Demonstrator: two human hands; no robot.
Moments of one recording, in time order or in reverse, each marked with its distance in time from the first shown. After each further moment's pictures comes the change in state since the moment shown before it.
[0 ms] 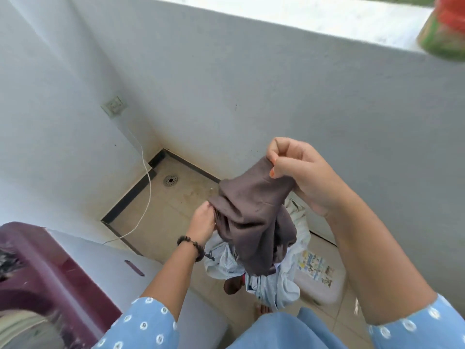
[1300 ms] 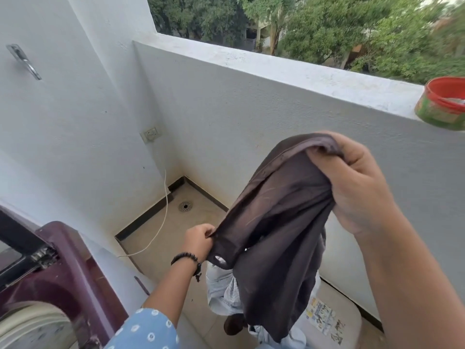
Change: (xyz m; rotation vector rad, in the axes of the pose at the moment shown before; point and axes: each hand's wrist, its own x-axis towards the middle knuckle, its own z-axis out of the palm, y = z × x) left_hand -0.008 0.009 -0.050 0.701 0.184 0.199; right_hand -0.026 -0.078 0.024 0.091 0.028 -0.448
